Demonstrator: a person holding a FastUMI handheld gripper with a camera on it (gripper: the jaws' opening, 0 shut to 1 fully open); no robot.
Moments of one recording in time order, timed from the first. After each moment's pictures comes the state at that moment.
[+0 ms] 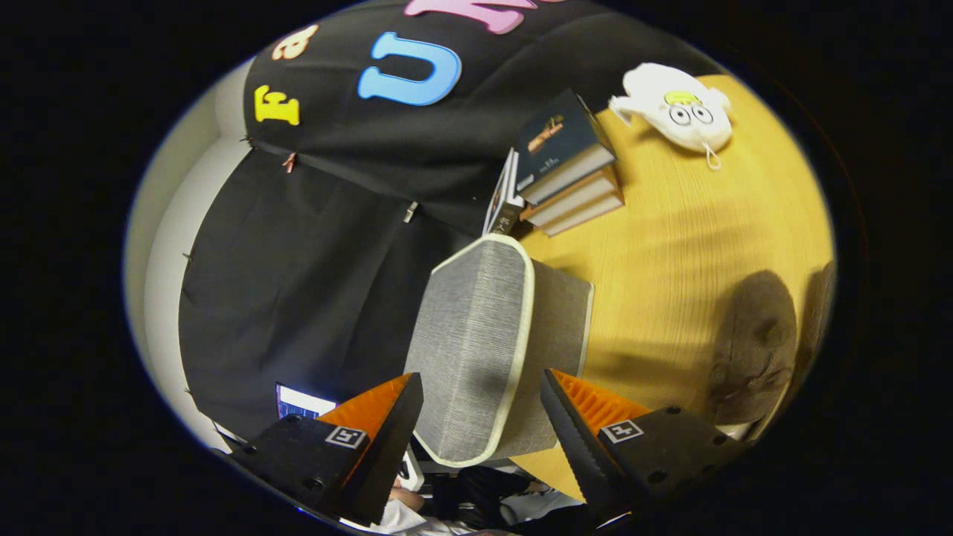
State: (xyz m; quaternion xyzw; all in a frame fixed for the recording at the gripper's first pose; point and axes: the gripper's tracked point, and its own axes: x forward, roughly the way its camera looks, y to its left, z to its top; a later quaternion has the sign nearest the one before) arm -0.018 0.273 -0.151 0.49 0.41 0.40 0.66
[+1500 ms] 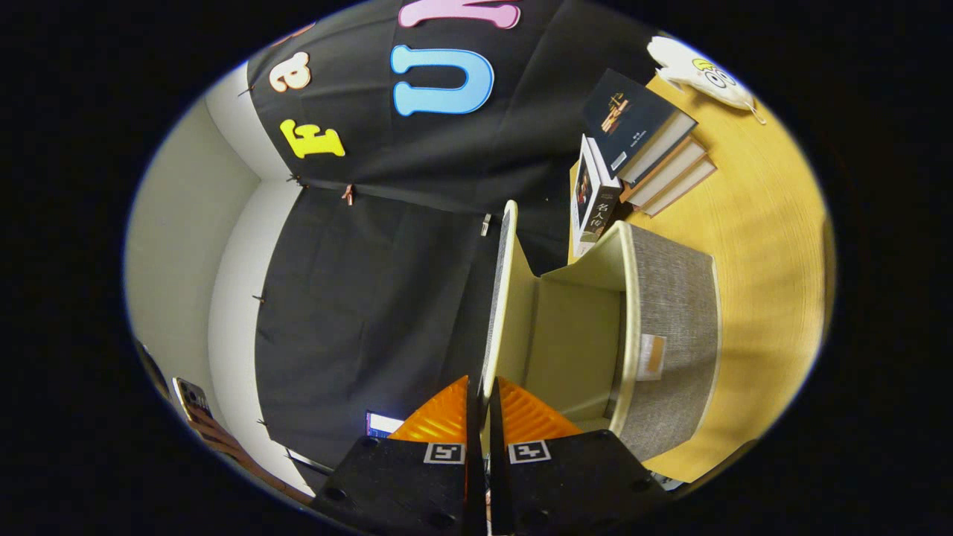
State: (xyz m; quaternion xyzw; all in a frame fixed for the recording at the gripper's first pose) arm -0.025 0.333 -0.015 0.58 0.33 0.45 0.59
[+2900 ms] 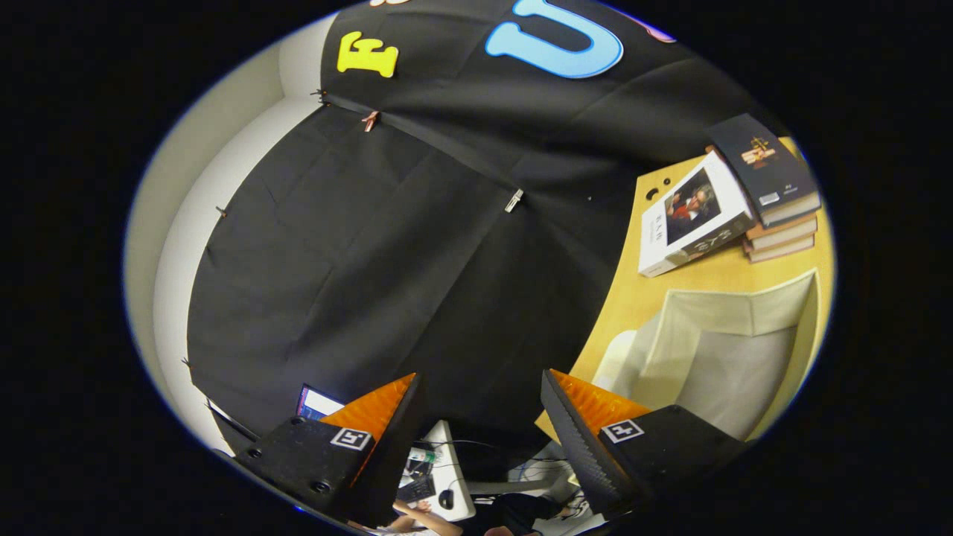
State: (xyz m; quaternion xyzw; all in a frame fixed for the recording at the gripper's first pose) arm -0.018 0.458 0.067 0.44 0.29 0.48 0.70
